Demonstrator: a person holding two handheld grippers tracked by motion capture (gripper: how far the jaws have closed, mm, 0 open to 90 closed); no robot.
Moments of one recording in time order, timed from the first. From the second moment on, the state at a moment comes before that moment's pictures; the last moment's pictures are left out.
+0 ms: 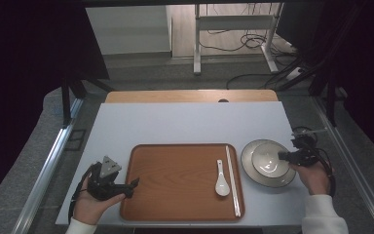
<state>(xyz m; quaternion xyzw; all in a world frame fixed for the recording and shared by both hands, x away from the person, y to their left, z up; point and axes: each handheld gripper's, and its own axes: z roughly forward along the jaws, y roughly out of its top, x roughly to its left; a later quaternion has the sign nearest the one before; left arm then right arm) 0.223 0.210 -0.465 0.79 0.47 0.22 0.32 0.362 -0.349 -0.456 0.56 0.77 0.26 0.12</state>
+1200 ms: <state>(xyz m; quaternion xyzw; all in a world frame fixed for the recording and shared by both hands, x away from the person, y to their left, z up) 0.223 0.211 -0.465 0.79 0.47 0.22 0.33 0.342 -0.296 -0.410 0.48 0.80 0.34 0.11</state>
